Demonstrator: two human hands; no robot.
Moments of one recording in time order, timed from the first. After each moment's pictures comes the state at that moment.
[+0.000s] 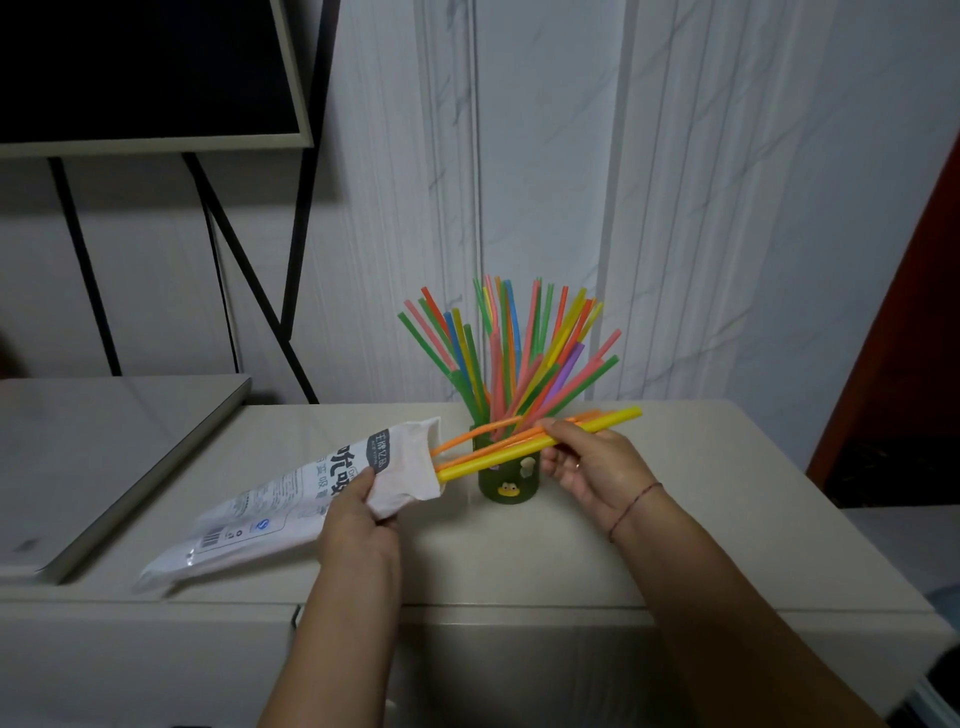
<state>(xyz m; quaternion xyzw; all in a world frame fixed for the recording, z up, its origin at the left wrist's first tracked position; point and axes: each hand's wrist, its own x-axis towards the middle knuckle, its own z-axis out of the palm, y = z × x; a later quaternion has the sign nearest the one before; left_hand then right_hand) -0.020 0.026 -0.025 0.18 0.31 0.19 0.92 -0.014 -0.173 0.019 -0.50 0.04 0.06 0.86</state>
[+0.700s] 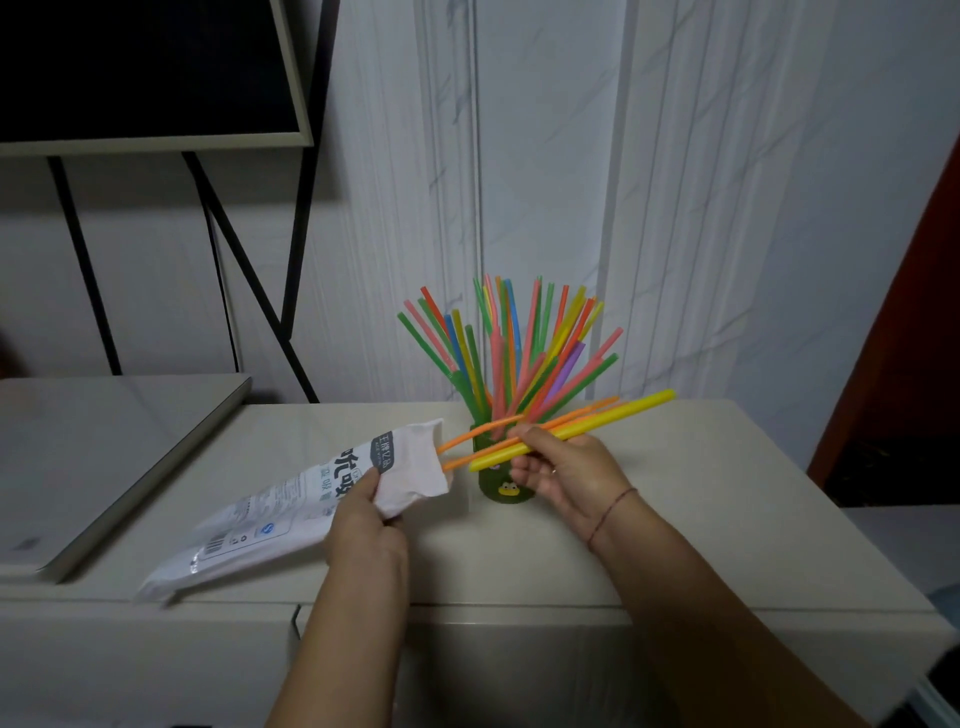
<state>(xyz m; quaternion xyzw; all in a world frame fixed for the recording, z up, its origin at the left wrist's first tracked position) -0.016 0.018 -0.030 0.17 0.33 0.22 0.90 -0.018 -0.153 0.014 -0.53 0.02 0.08 0.85</state>
